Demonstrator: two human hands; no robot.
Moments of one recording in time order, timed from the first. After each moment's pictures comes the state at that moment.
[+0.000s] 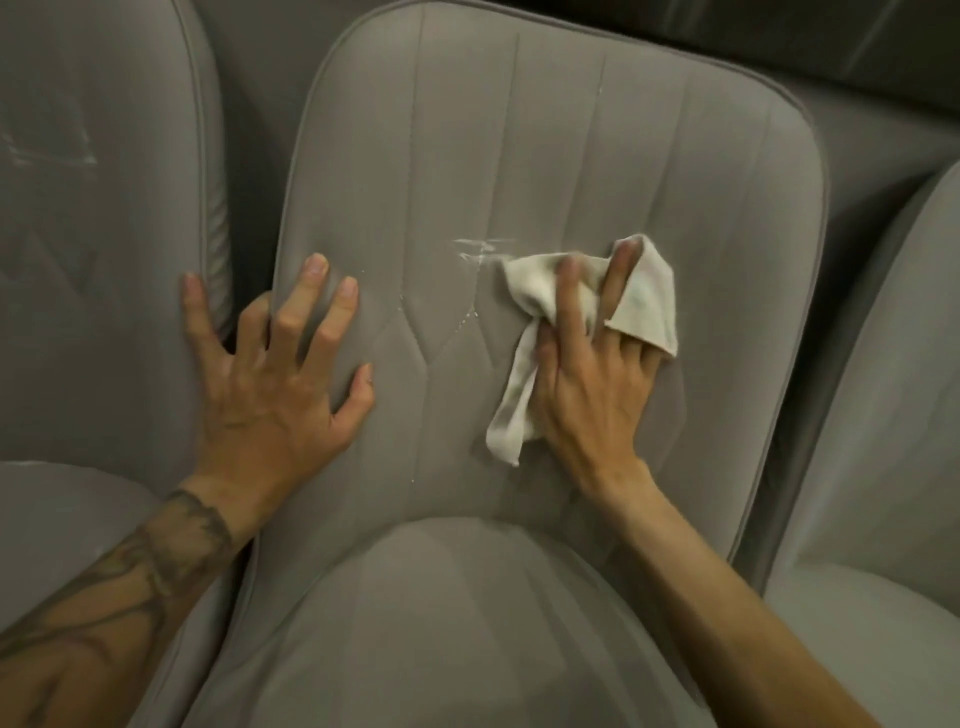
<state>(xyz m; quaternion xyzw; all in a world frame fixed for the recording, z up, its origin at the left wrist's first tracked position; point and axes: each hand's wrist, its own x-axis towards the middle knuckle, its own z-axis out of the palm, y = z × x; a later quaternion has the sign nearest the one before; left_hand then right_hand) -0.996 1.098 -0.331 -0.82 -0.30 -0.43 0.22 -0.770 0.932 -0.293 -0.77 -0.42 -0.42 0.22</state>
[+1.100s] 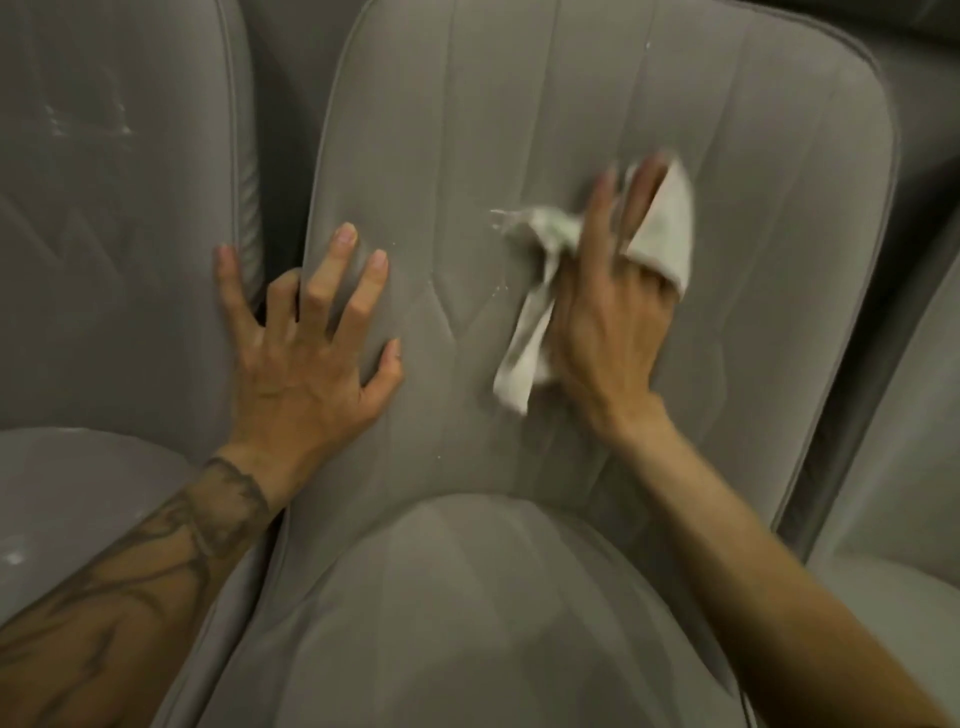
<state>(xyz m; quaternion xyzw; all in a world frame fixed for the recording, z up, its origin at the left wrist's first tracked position) -0.998 1.094 -0.327 -0.83 -0.31 -0.41 0.21 -0.755 0.977 -0.275 -0.68 -0.46 -0.47 0.32</state>
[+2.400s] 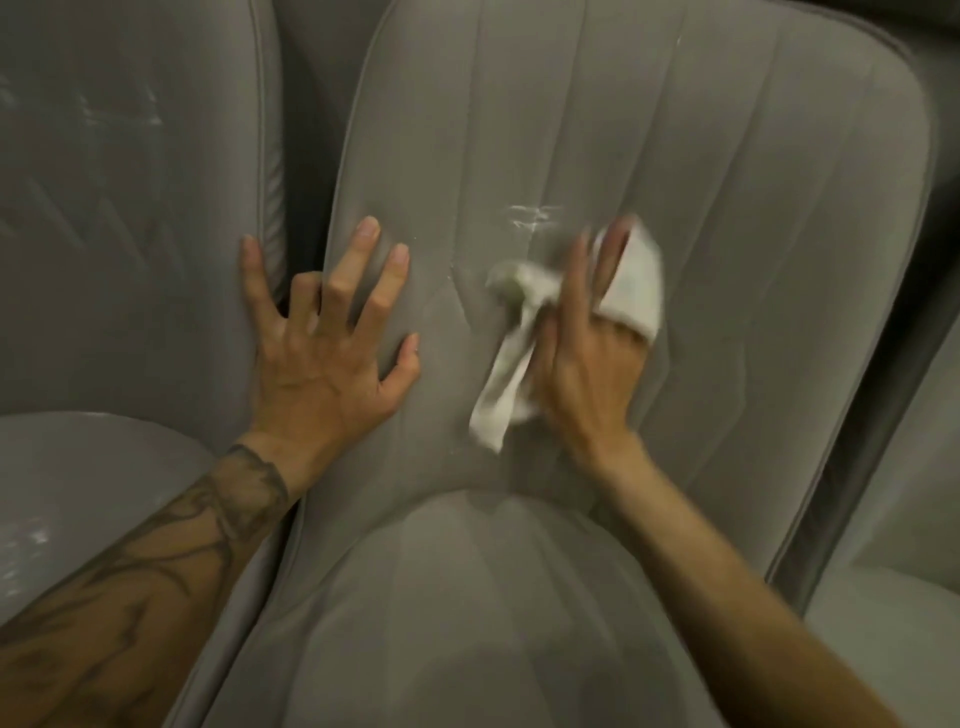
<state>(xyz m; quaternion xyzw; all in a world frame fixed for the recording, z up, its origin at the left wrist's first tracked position) -0.996 1.096 -0.330 -0.83 -0.30 -0.42 0.22 -0.779 0.973 -0.316 -0.66 -0.52 -0.42 0.34</state>
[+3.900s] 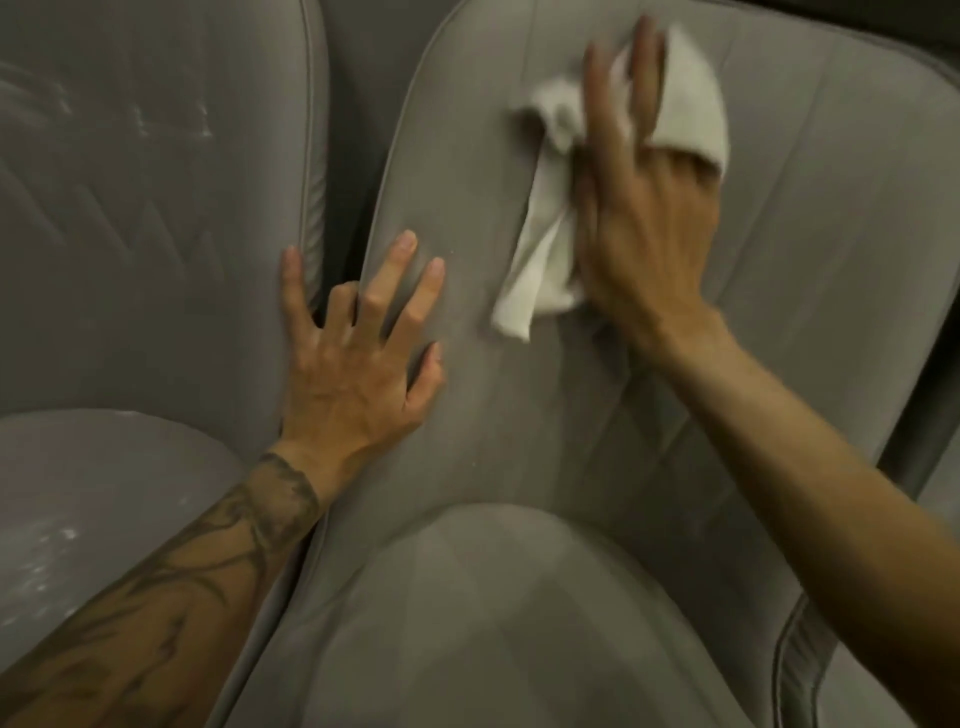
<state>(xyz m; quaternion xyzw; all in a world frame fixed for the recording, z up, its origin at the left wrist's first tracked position) -0.994 1.098 -0.329 -0.82 -0.29 -0.44 0.21 -0.765 1.016 -0.197 -0.62 -0.53 -0.53 0.26</state>
